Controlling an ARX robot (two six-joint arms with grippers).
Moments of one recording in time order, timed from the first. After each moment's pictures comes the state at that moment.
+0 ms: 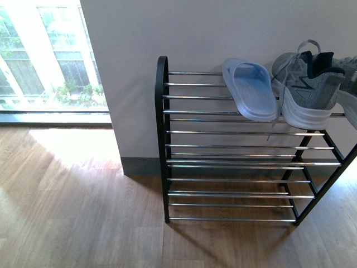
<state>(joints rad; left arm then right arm) -0.08 0.87 0.21 0.10 -0.60 -0.28 0.13 1.58 0.40 1.18 0.13 0.00</state>
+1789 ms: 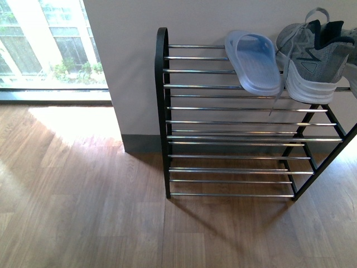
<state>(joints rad) -0.08 0.87 0.21 0.10 -0.60 -0.28 0.00 0.27 0.02 0.27 0.00 0.00</state>
